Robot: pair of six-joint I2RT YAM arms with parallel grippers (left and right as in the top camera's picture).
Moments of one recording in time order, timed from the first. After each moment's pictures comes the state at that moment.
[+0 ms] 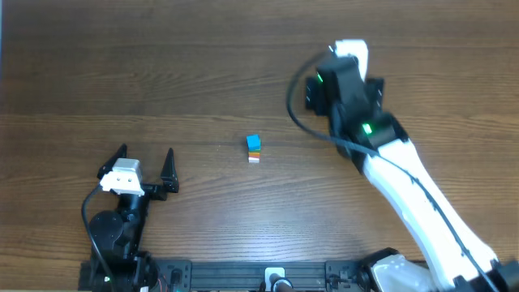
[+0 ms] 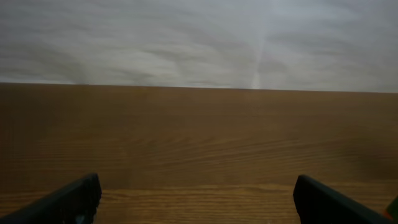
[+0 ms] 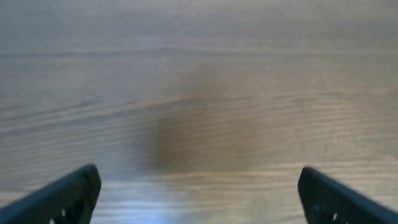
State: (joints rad) left arm -0.03 0.01 0.01 -0.07 0.08 -0.07; right arm 0.39 1.35 1.10 -0.53 0.43 0.27
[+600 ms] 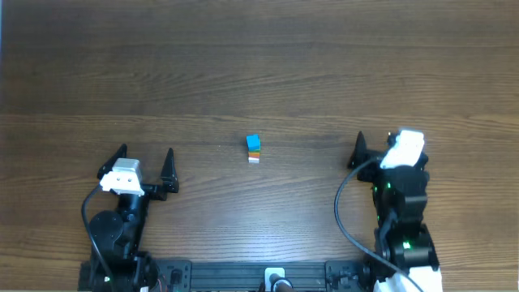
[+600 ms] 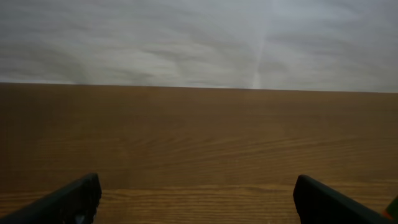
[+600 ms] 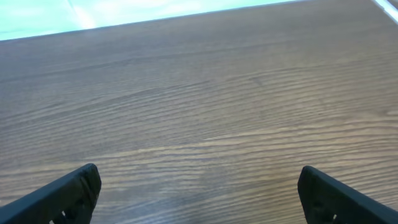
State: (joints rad) left arm -0.03 0.01 0.01 -0.07 0.08 -0.07; right arm 0.06 0.58 0.30 -0.12 0.18 0.15
